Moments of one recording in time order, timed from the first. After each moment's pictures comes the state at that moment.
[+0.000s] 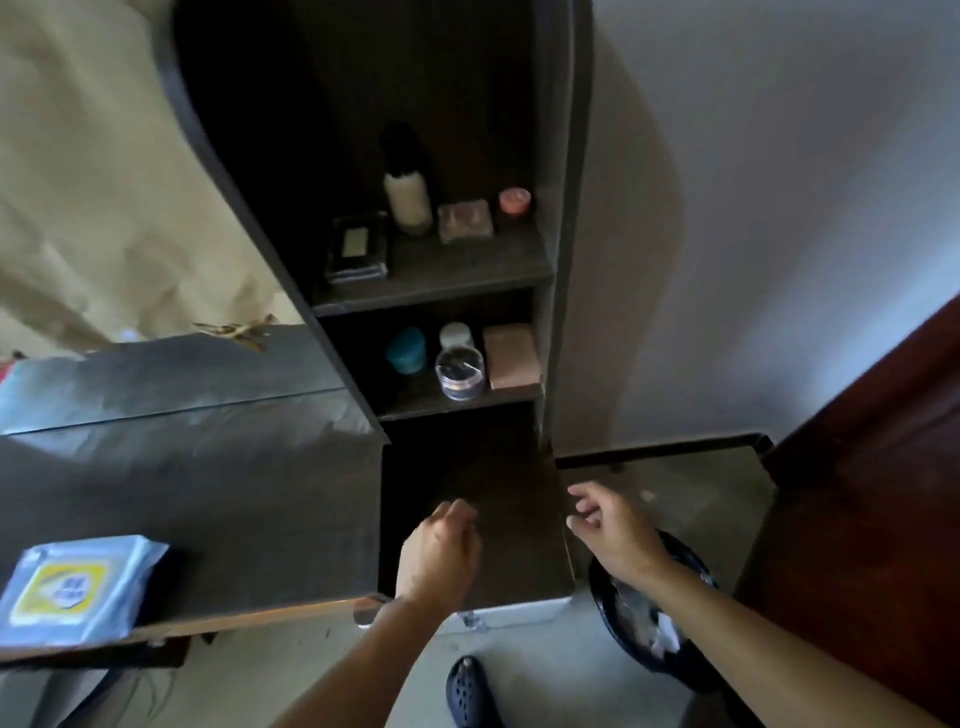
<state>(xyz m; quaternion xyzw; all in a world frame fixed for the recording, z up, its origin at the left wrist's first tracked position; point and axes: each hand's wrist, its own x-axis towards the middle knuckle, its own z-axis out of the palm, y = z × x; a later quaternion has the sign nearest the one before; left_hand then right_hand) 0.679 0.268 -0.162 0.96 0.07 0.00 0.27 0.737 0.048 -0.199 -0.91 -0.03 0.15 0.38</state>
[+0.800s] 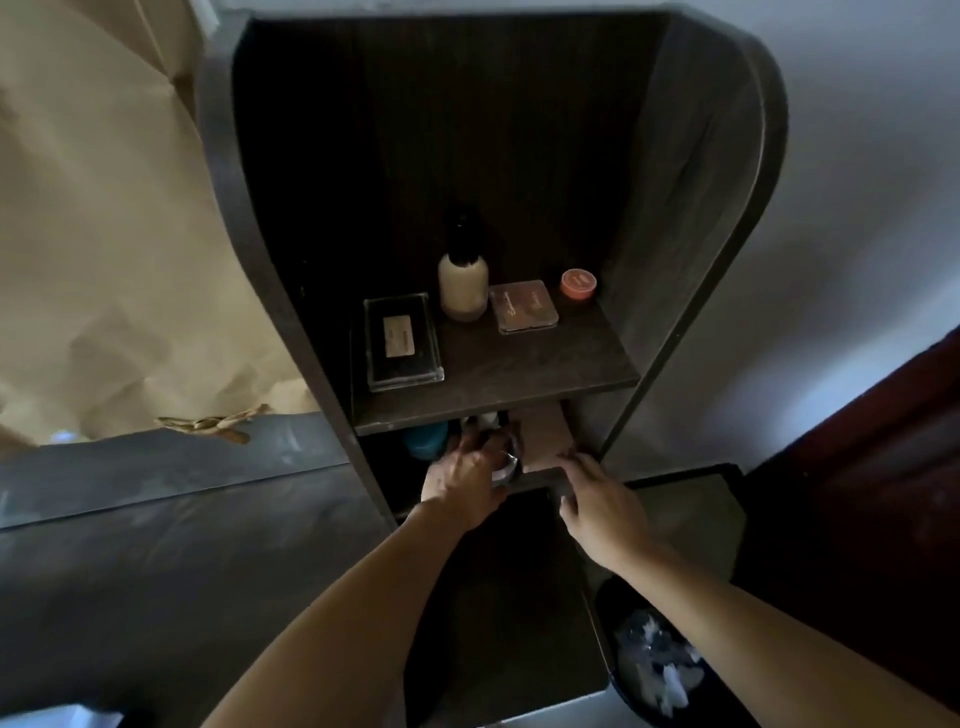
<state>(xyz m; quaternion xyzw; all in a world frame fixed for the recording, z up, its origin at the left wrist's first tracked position) 0.891 0.342 -0.150 0.98 -0.08 -0.11 0.17 0.859 0.145 -0.157 -0.99 -0.10 0.04 0.13</state>
